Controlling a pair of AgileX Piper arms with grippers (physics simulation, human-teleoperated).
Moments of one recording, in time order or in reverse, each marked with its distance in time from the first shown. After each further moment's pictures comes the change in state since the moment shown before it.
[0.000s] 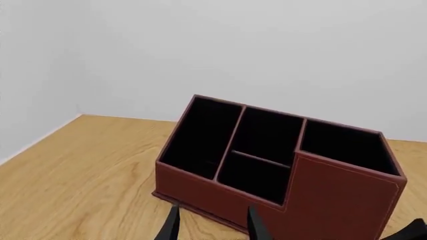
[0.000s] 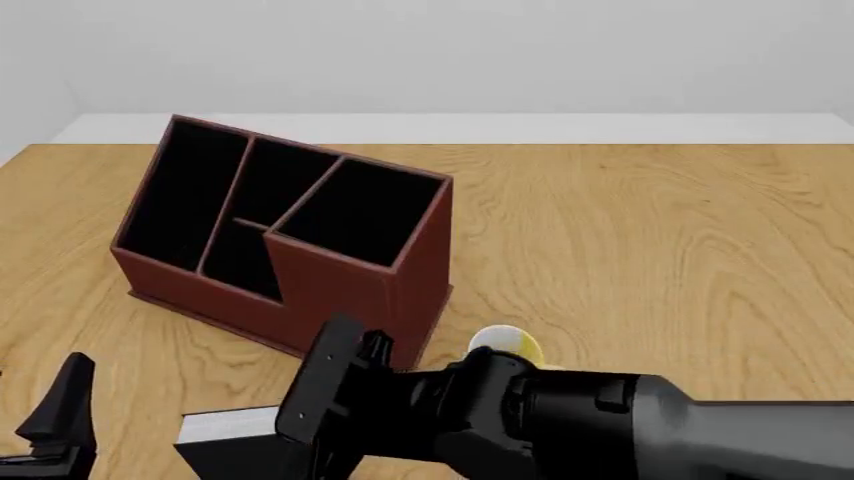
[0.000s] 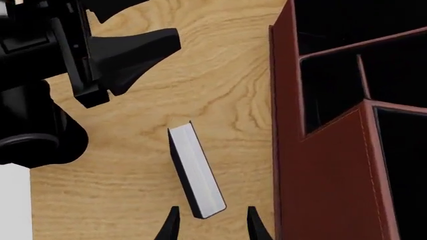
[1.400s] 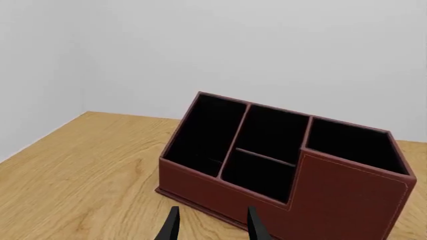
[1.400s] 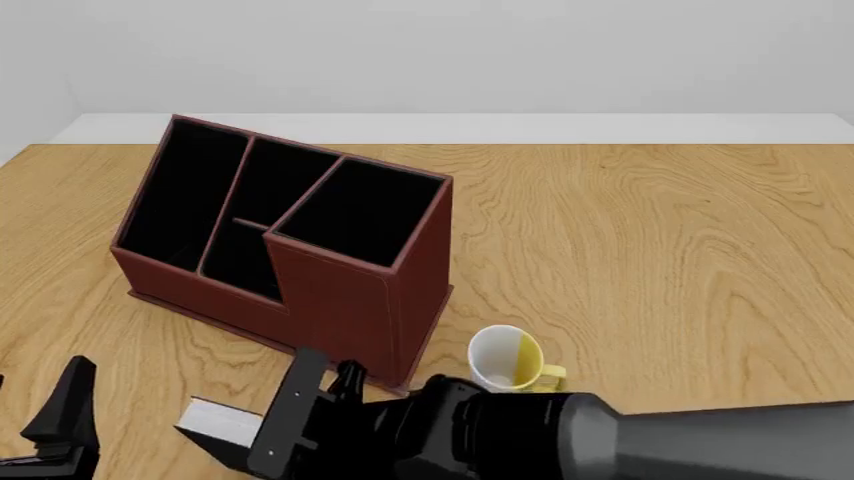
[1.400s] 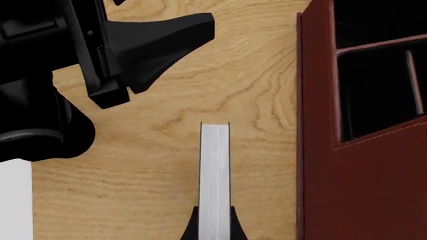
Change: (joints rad) left arm 0.020 0.000 0.030 -0.027 -0.005; right arm 0.043 0.115 -0.033 -0.022 -0.021
